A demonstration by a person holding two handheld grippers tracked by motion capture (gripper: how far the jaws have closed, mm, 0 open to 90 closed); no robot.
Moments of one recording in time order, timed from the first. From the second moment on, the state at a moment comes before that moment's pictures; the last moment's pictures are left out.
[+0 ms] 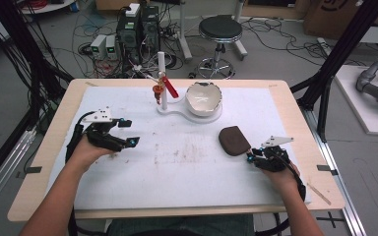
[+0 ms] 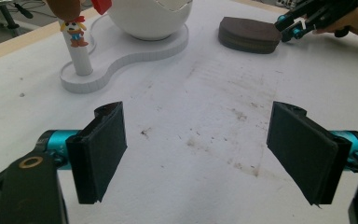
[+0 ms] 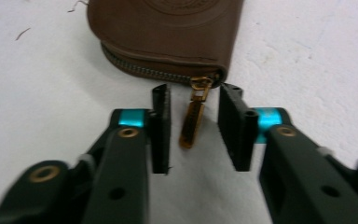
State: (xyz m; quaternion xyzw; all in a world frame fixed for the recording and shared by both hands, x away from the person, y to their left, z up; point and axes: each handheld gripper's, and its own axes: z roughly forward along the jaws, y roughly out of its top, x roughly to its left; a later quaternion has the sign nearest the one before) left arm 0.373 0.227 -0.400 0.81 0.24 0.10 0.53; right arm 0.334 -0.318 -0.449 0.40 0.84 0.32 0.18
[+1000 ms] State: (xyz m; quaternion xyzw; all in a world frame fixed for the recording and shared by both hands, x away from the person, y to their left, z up) left arm 0.373 0.230 -0.400 0.80 0.24 0.11 0.53; right arm 0.336 -0.321 -0.422 0.39 0.77 0.49 0.10
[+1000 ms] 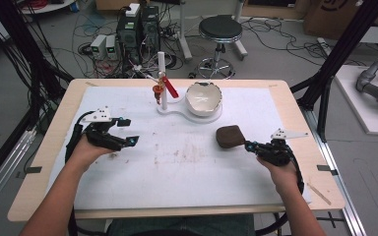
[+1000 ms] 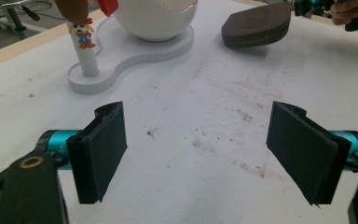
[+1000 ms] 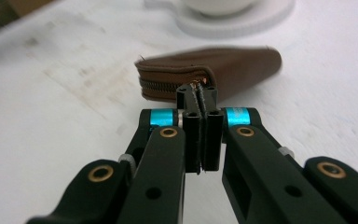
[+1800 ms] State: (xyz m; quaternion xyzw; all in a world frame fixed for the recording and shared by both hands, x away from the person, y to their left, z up) left arm 0.373 0.234 -0.396 0.80 0.24 0.11 0.54; right arm 0.367 -0.290 -0.362 0.35 0.76 0.54 0.13
